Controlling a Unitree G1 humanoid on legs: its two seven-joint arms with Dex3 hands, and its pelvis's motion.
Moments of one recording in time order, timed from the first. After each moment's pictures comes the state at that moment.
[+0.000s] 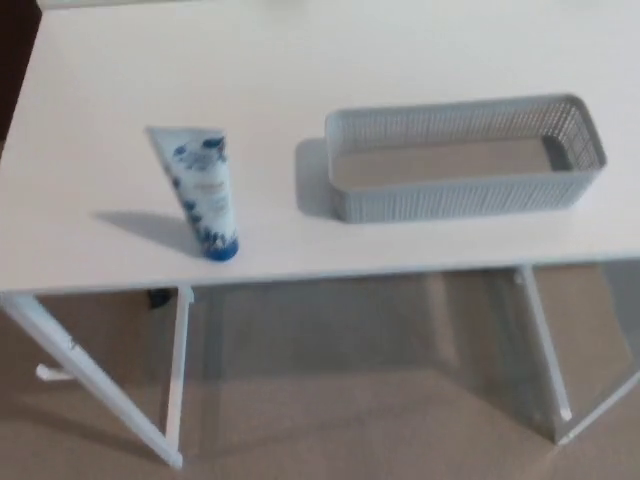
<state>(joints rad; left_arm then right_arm) 0.04 0.51 0.21 1.20 -0.08 -0.28 -0.23 -0.07 -0.50 -0.06 1.22 -0.08 -0.26 0.11</state>
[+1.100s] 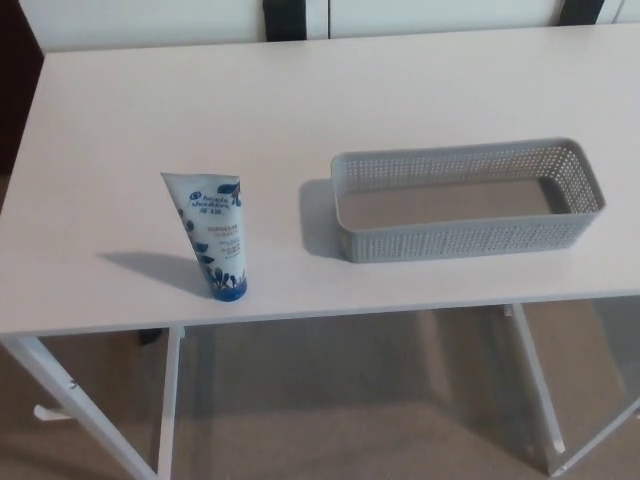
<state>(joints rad) 0.10 0.56 0.10 1.20 -0.01 -0.29 -0.21 0.05 -0.48 -0.09 1.25 -0.08 -0.29 0.13</state>
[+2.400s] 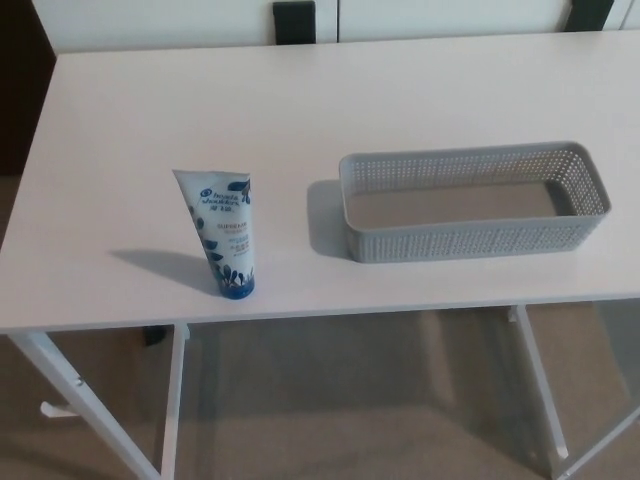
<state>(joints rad) 0.51 0.54 0.51 0.19 -0.29 -0.21 -0.38 0.10 -0.48 -0.15 1.25 -0.06 -0.31 0.16</state>
